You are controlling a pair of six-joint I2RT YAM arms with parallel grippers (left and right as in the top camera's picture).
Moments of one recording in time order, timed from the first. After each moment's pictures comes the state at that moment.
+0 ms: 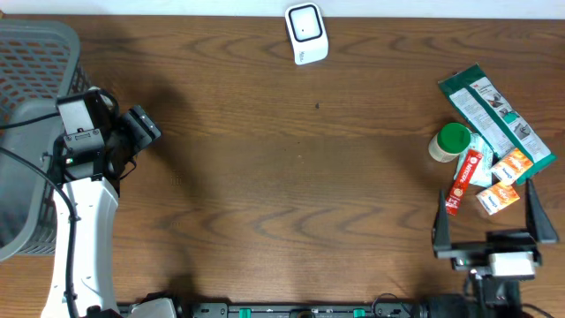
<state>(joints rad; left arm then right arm) 0.25 1.32 1.02 -0.58 0.10 -0.43 0.03 0.02 0.45 0.04 -0.16 -0.28</state>
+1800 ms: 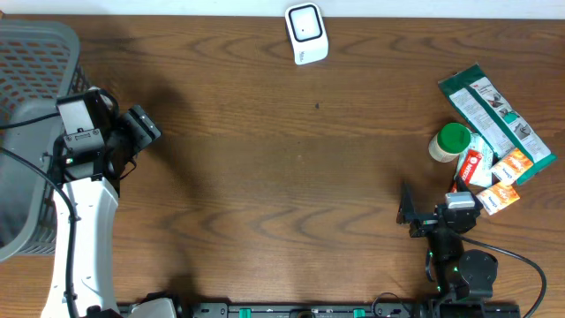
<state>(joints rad) 0.25 1.32 1.02 -0.58 0.10 -0.43 -0.01 0.01 0.01 -0.06 -0.09 -0.04</state>
